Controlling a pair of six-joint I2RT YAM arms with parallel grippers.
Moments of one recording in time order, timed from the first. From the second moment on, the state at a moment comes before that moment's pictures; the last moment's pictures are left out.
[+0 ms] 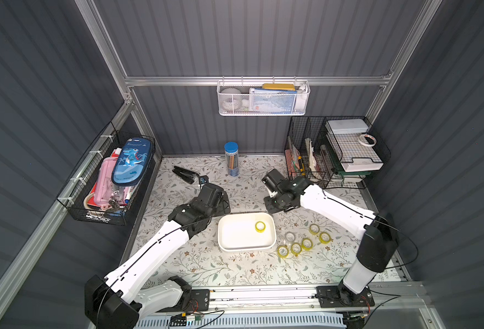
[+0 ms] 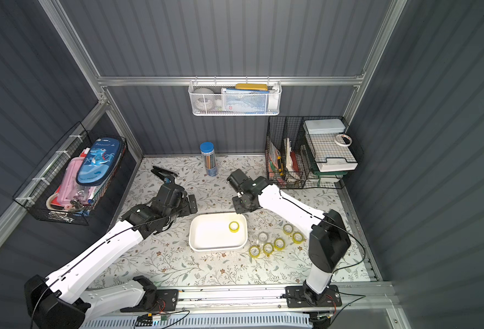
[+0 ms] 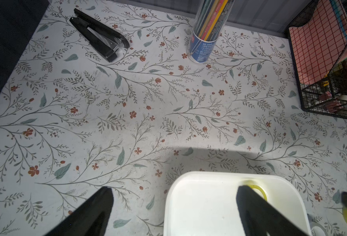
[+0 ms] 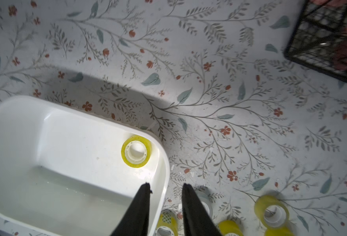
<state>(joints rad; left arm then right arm) -0.61 1.16 1.03 -0.71 -0.36 -0.54 0.69 1.67 1.47 -0.95 0.12 0.39</state>
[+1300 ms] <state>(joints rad) -0.64 1.42 1.13 -0.57 -0.16 -0.45 -0.01 1.28 0.74 -0.87 -0.05 0.66</state>
